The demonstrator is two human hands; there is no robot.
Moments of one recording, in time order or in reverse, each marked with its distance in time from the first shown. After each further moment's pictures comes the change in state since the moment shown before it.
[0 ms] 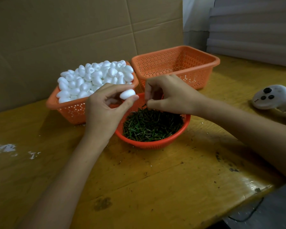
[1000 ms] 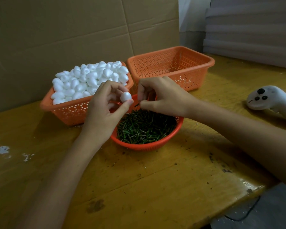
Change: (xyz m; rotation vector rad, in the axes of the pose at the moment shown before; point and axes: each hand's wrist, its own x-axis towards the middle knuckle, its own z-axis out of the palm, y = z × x) left_hand 0.002 -0.001 0.000 -0.017 -0.193 -0.030; right_hand 0.000 0.000 0.002 -0.018 0.037 -0.026
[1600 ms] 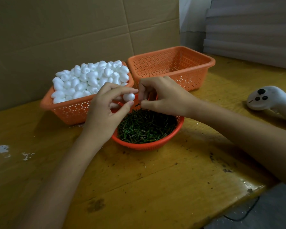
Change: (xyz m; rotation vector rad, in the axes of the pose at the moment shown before) left_hand 0.000 -0.001 0.001 0.096 -0.022 0.079; right_hand 0.000 0.001 0.001 0.000 -0.008 -0.001
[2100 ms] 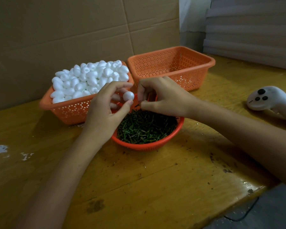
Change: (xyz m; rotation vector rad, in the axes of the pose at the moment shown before) left_hand 0.000 -0.003 0.000 -0.006 0.004 -0.040; right_hand -0.001 -0.001 -0.001 -0.012 -0.014 -0.026
